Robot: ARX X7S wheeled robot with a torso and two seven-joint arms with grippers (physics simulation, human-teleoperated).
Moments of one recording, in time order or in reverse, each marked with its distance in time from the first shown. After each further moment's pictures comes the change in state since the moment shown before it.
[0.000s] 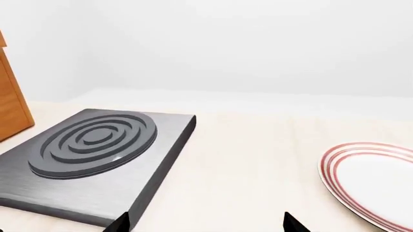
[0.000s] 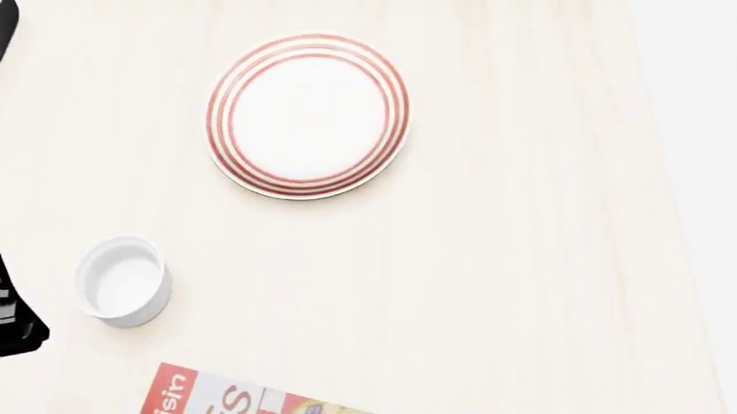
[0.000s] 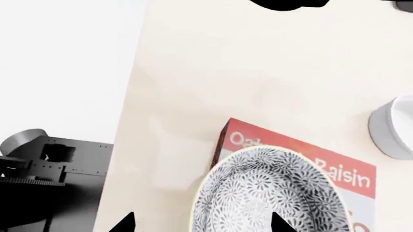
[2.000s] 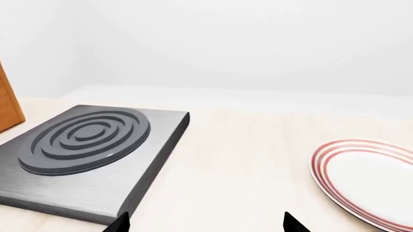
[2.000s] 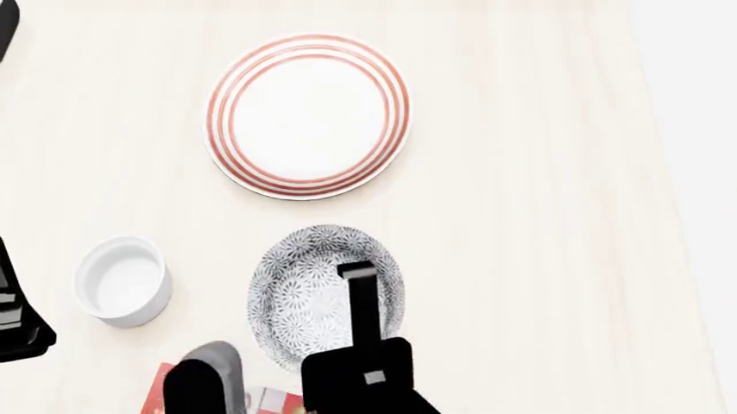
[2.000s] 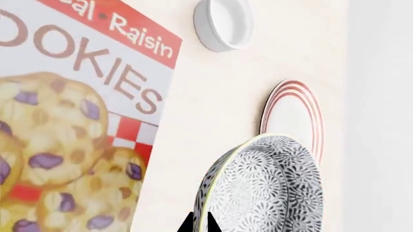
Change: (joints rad) left arm 0.006 -0.015 0.017 0.009 -0.034 0.004 -0.013; right arm 0.373 0.180 -0.409 -0.040 -0.478 -0.025 -0.036
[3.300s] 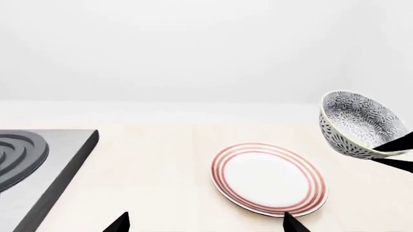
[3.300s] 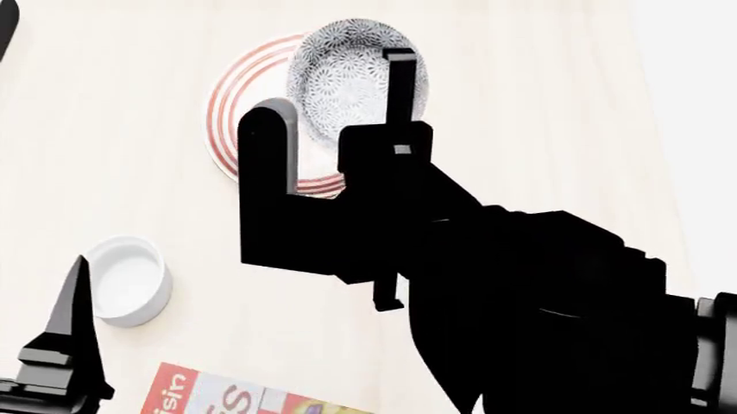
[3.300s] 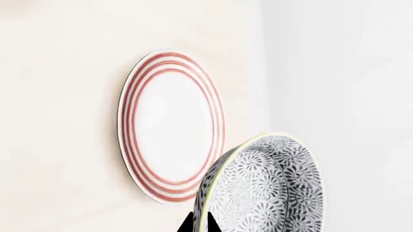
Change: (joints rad) left arm 0.067 -0.066 0.082 0.105 -0.071 0.095 0.173; right arm 0.092 -0.008 -0.335 0.636 -0.647 -0.648 -0.310
